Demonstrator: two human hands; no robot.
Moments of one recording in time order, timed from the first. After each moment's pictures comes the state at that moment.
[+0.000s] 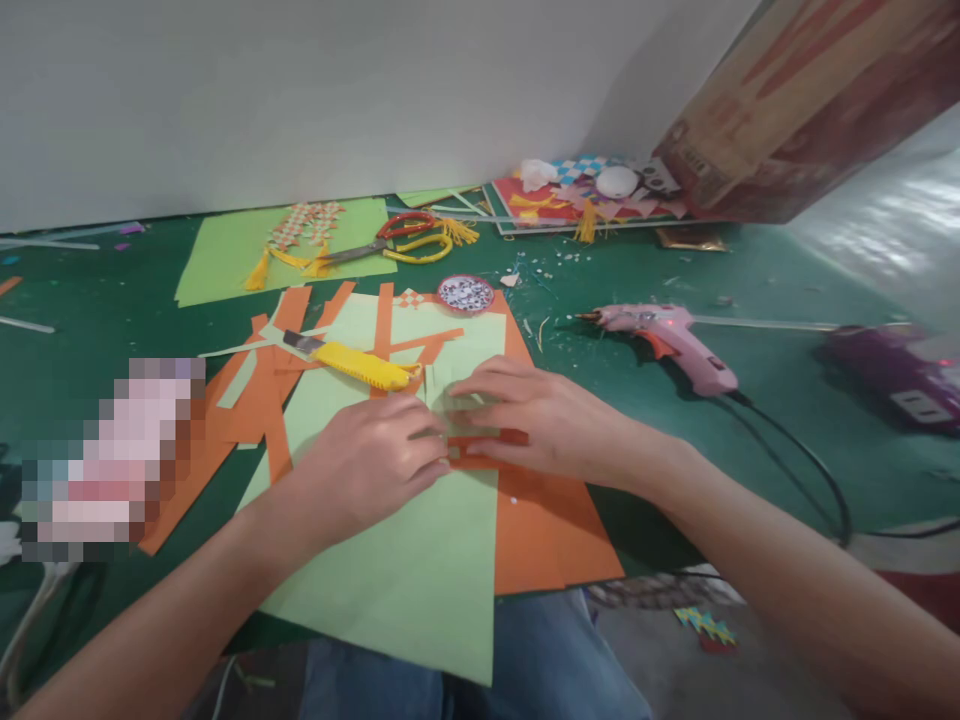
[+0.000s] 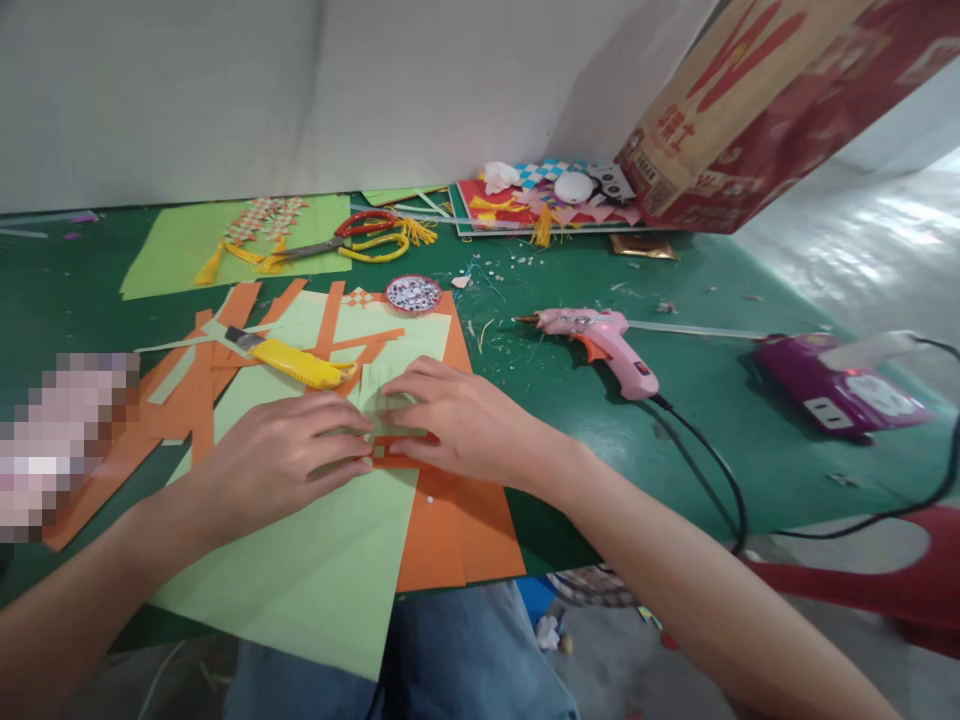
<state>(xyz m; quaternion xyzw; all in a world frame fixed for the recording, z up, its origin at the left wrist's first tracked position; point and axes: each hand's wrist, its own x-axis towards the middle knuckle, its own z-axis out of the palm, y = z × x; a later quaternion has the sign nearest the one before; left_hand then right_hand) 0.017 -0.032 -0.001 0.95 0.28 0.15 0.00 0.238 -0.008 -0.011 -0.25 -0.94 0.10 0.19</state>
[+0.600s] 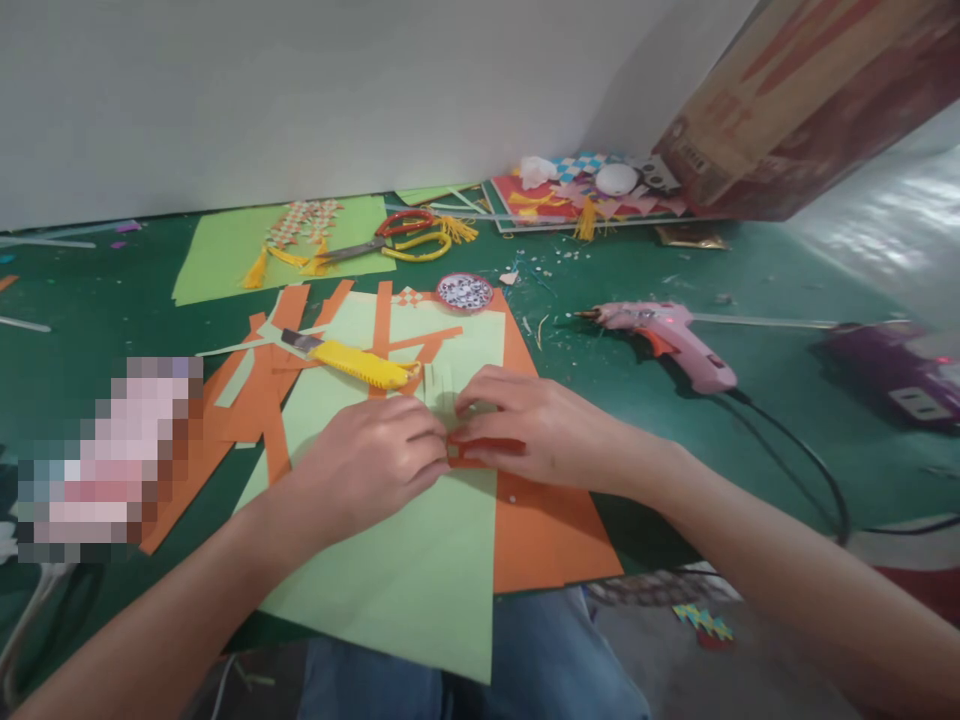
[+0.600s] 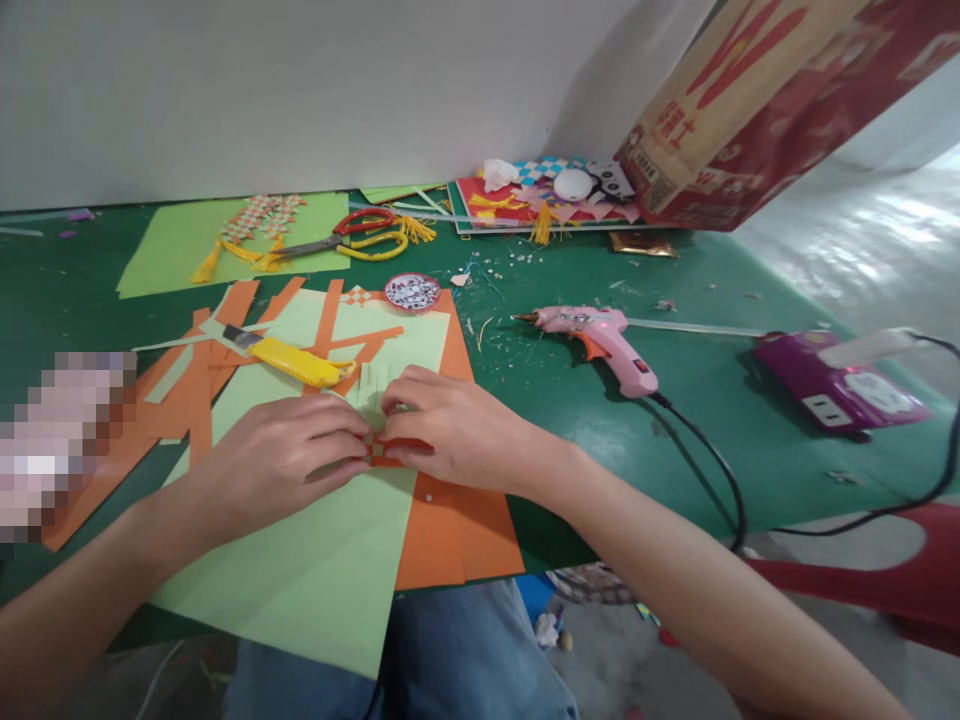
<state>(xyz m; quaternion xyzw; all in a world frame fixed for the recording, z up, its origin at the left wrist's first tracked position) 0.016 -0.033 -0.004 0.95 0.28 0.15 0.02 0.234 -0.012 -0.013 -0.23 -0.94 0.11 0.21</state>
